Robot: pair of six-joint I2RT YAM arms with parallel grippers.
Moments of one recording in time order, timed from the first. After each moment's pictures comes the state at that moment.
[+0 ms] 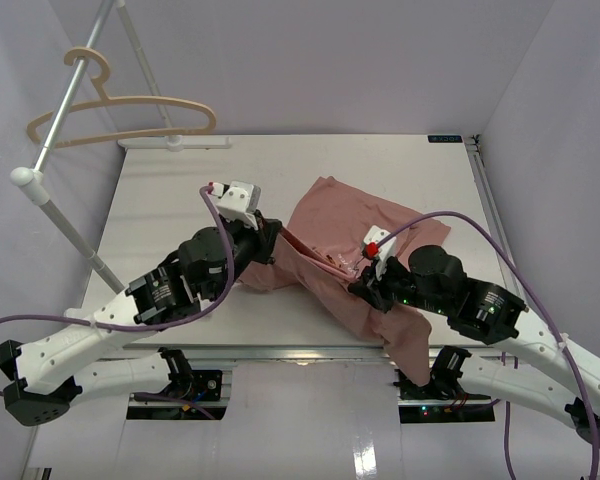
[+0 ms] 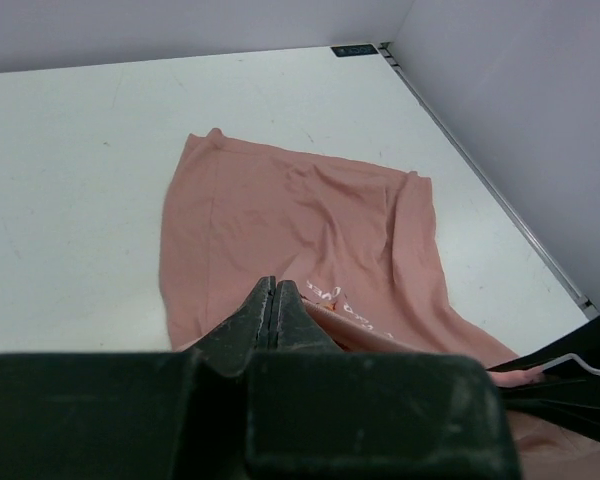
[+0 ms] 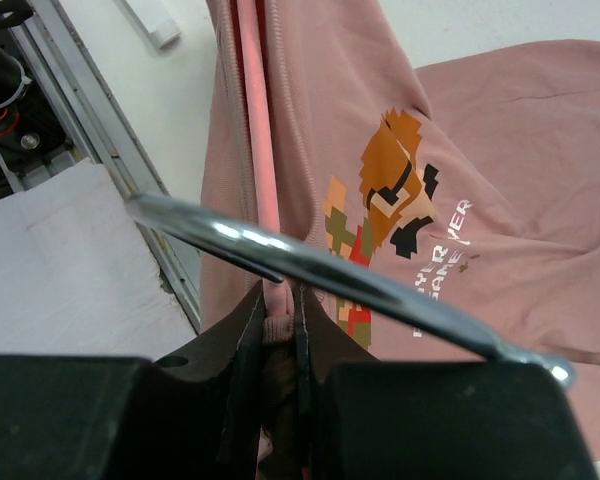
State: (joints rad) left arm -1.08 0.93 1.09 -0.30 -0.58 -0.33; right arm 1.02 0.72 0.89 -0.60 -0.05 0.01
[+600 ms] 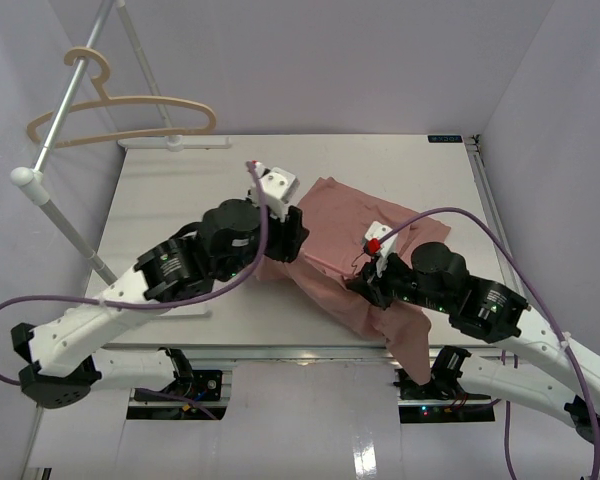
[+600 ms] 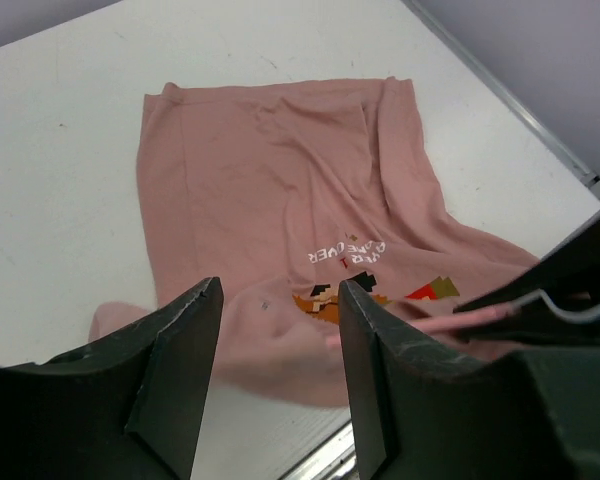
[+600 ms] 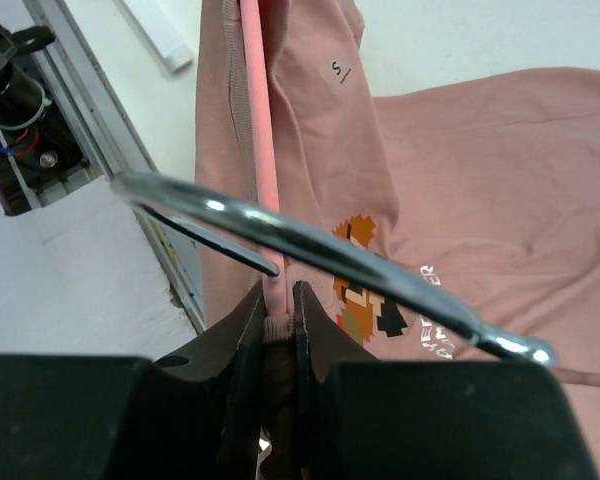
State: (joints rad) left arm -1.07 1.14 1.40 -0.60 -0.39 -0.24; right arm 1.02 0.74 0.92 -0.58 -0.06 0.02
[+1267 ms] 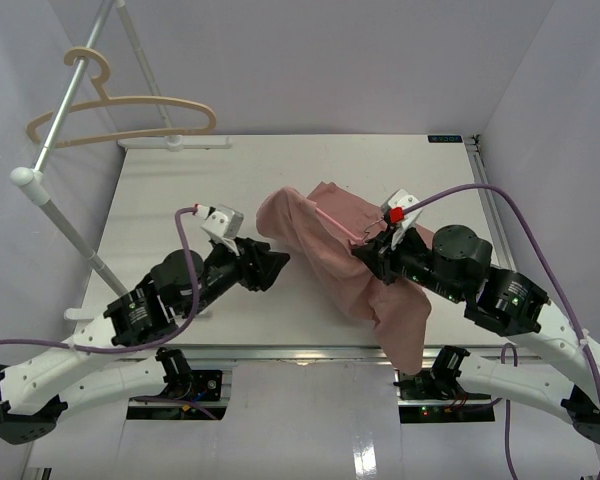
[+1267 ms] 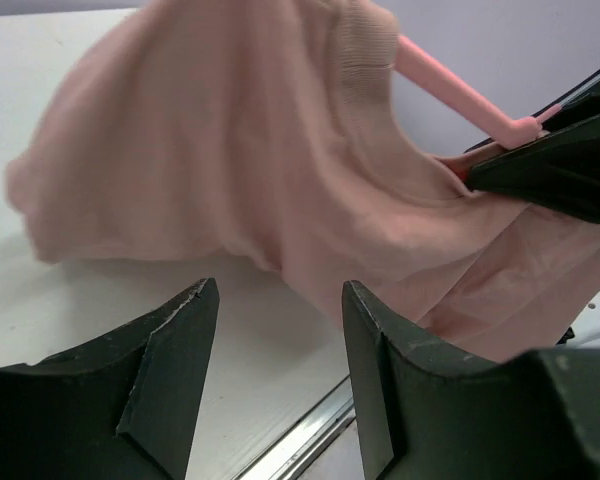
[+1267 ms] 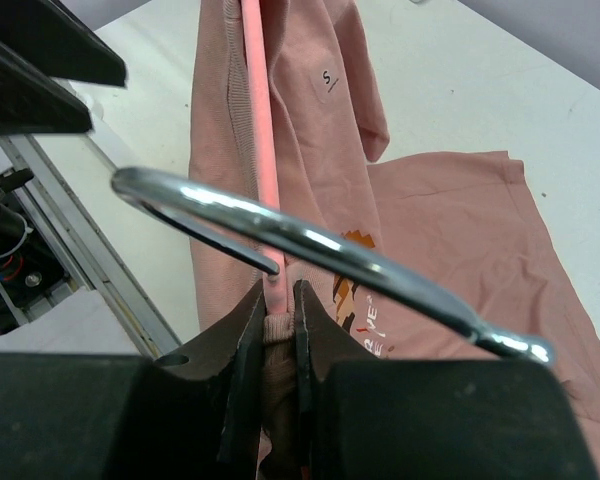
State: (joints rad) left arm -1.07 0.73 0.93 -0.30 -0.32 -0.38; right arm 1.02 0.78 1.12 -0.57 0.11 0.05
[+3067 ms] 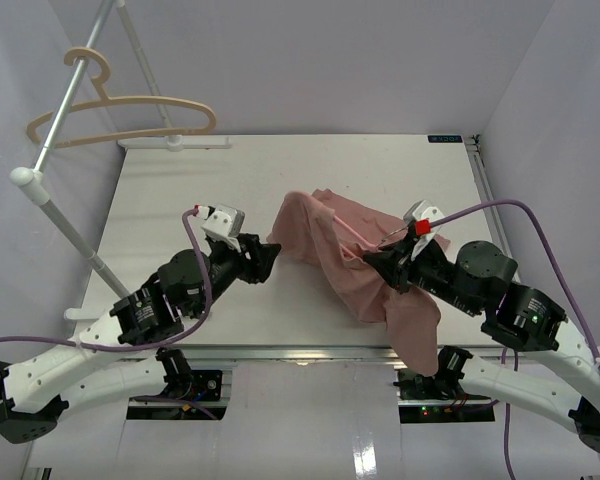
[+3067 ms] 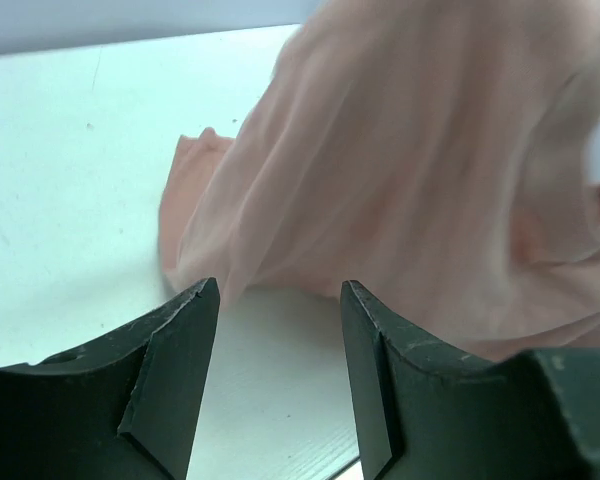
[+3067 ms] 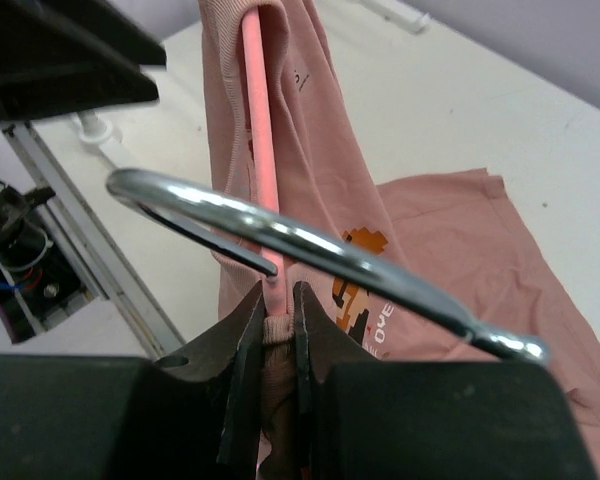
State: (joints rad) left arm -1.07 0.75 0.91 -0.26 -0.47 -0.28; right arm 1.02 0.66 1.04 -0.55 0.10 0.07
